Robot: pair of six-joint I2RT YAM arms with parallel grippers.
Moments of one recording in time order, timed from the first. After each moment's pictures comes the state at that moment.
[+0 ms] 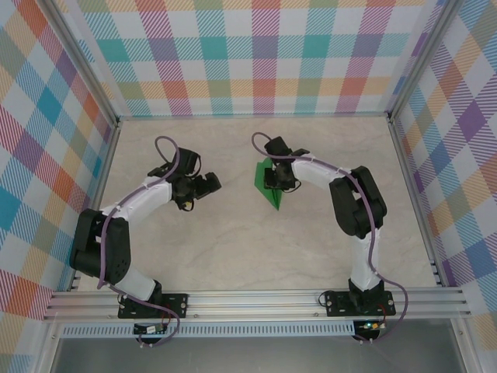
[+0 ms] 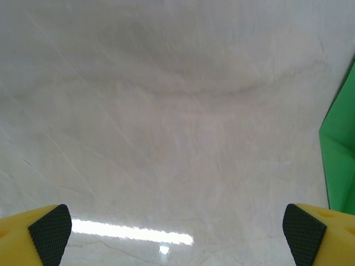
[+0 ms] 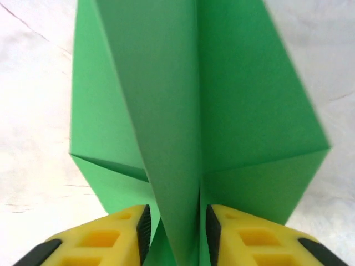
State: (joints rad) left arm -0.30 1.54 1.05 -0.59 0.06 -0.73; right arm 0.55 2.03 1.49 -0.62 -0.03 0.51
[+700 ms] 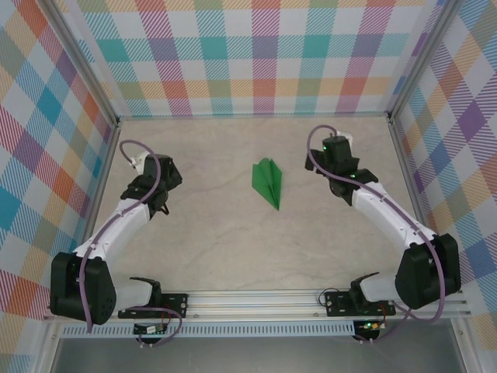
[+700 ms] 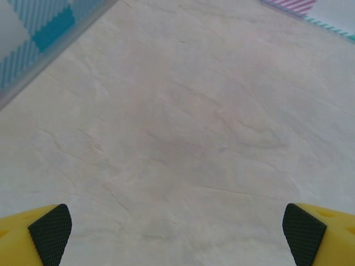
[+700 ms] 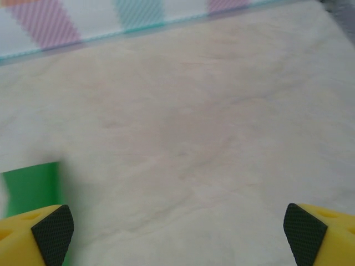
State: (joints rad) left arm -0.18 1.24 0.79 -0.31 -0.51 -0.53; right arm 0.33 1.32 0.96 -0.32 0.40 0.39
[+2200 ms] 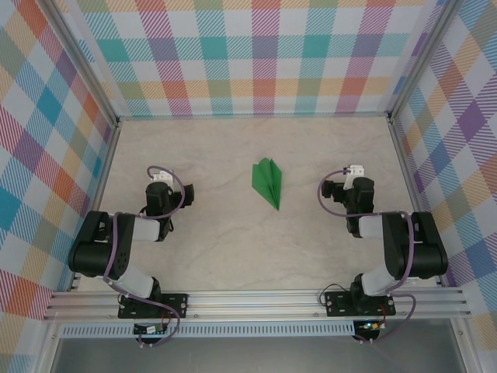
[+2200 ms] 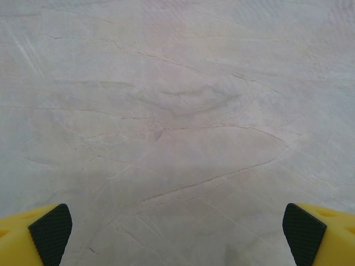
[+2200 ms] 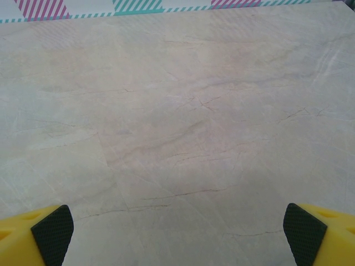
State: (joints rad) left arm -0.09 1.56 0.40 0.69 -0.11 -0.10; right arm 0.03 1.53 0.40 0.69 -0.01 0.06
